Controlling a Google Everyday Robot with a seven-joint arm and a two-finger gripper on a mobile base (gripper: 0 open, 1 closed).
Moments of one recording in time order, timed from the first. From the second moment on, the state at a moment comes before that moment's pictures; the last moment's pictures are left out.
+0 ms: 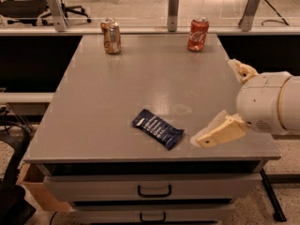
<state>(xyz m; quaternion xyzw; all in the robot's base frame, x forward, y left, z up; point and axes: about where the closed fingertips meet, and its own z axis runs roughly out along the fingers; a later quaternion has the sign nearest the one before) 0.451 -0.141 0.935 -0.49 0.73 0.02 0.48</state>
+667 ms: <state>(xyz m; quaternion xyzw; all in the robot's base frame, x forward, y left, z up) 0.450 -0.132 0.927 -0.47 0.74 0.05 0.48</state>
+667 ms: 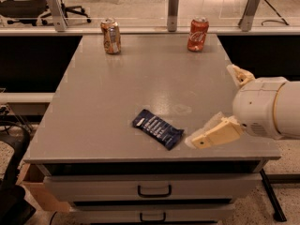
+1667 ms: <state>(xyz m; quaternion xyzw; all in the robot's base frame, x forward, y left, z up) 0.465 -0.103 0.870 -0.43 0.74 0.16 0.49</state>
